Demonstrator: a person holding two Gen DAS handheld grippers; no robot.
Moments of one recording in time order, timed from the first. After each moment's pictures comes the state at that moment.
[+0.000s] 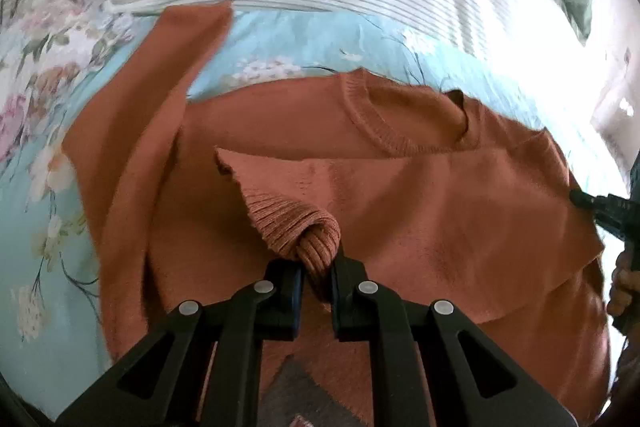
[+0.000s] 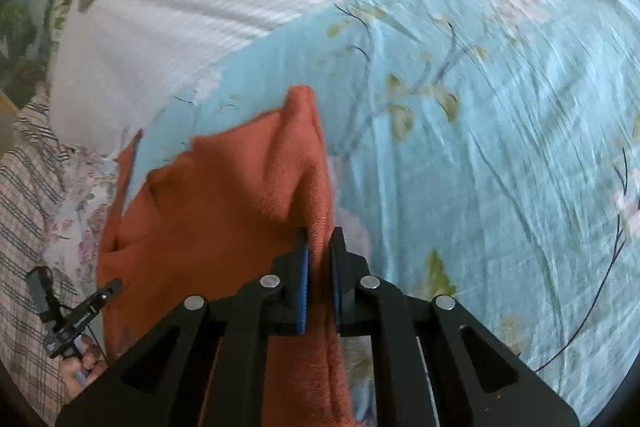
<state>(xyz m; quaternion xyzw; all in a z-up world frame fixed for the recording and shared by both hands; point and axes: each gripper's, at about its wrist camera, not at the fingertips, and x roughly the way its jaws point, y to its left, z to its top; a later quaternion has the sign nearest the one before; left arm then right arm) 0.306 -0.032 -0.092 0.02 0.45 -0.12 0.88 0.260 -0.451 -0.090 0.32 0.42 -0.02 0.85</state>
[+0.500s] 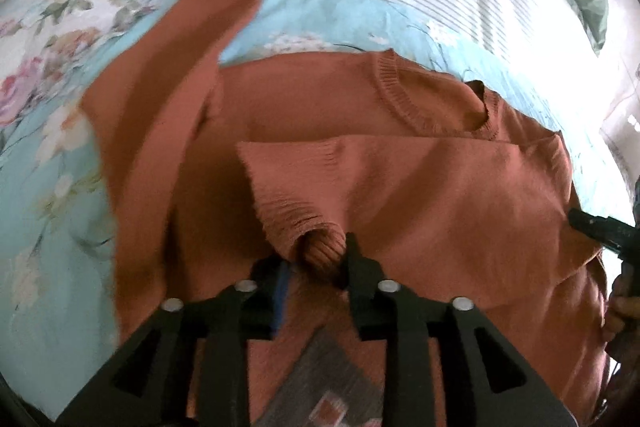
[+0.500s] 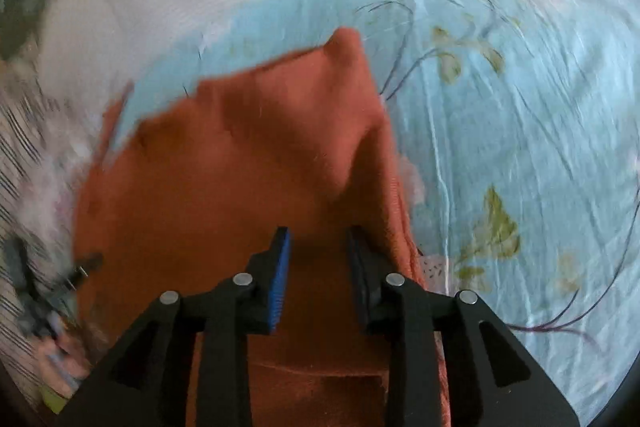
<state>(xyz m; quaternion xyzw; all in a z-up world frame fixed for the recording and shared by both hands) 0.295 0.002 -0.100 -0.01 0.47 -0.09 0.88 0.246 -0.414 -0.084 0.30 0.43 -0.02 0.85</state>
